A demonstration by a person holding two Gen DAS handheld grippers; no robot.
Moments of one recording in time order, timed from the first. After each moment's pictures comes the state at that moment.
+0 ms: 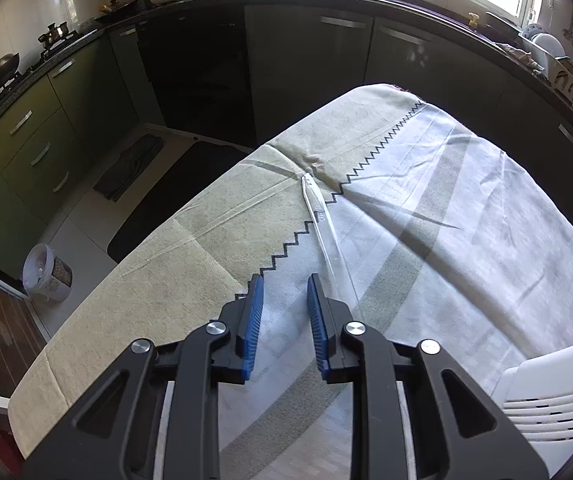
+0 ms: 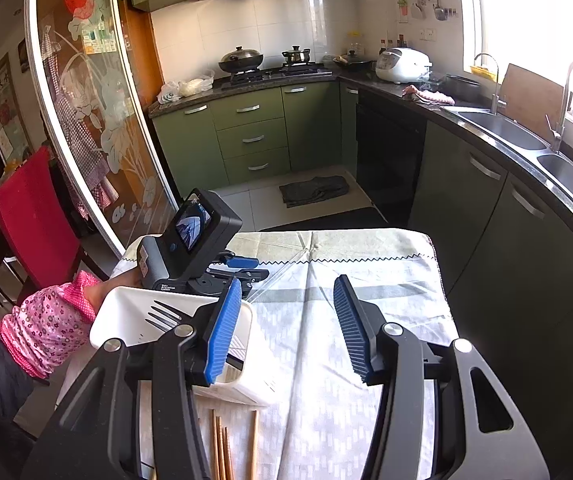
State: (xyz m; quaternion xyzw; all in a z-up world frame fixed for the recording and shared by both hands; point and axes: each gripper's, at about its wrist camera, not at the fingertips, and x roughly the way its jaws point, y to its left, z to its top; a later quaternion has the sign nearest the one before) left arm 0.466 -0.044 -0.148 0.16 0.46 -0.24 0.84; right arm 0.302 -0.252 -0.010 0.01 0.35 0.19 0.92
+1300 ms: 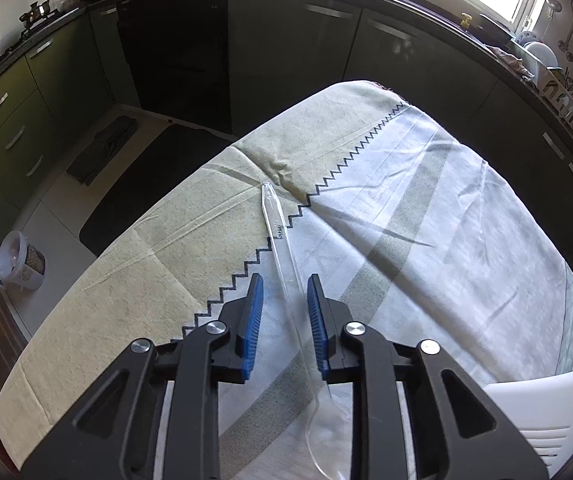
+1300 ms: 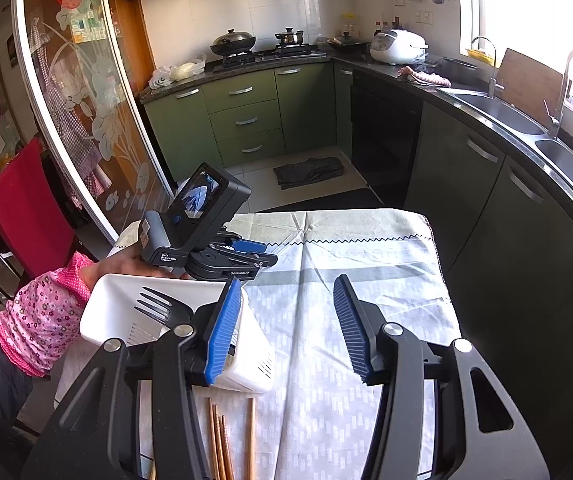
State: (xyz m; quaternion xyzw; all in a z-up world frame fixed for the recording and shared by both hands) left arm 0.481 -0.064 -0.147 0.13 0.50 -0.27 0.81; right arm 0.308 -0.249 -0.018 0.01 0.39 0.18 0.90
